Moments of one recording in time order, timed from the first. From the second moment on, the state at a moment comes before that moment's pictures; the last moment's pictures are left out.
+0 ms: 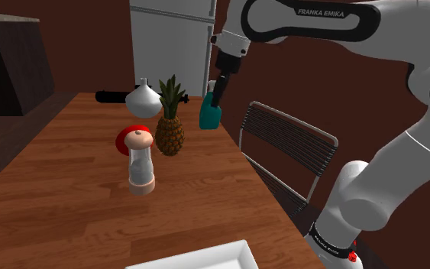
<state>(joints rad) 0.13 -0.33 0.10 -1.94 0.05 1.77 -0.32</state>
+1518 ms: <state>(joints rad) 0.18 -0.14 0.14 -1.77 0.12 1.96 -0.41</state>
